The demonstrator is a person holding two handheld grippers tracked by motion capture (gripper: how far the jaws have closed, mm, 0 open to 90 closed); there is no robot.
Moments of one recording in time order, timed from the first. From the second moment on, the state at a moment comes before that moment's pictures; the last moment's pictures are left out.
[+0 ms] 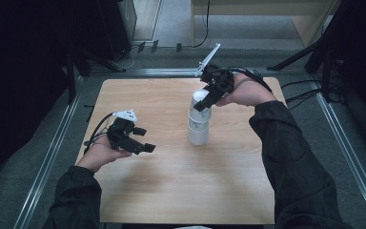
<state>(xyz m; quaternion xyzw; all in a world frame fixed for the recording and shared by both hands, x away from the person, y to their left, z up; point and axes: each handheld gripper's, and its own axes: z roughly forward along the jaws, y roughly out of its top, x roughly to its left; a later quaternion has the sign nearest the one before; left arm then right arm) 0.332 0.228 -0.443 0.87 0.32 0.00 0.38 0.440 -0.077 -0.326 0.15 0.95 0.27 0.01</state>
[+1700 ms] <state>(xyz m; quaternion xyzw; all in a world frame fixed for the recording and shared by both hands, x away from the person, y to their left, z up) 0.322 0.204 -0.437 0.86 0.27 -0.02 0.42 0.348 -0.105 -0.388 0.09 0.92 0.37 -0.04</state>
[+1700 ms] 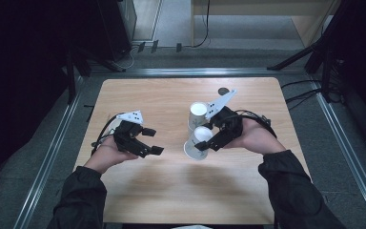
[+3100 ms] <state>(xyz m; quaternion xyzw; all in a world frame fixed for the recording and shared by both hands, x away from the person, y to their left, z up) 0.325 0.148 -0.466 0.87 0.20 -0.07 0.44 0.343 -0.104 -0.458 0.12 0.86 0.48 -0.09</state>
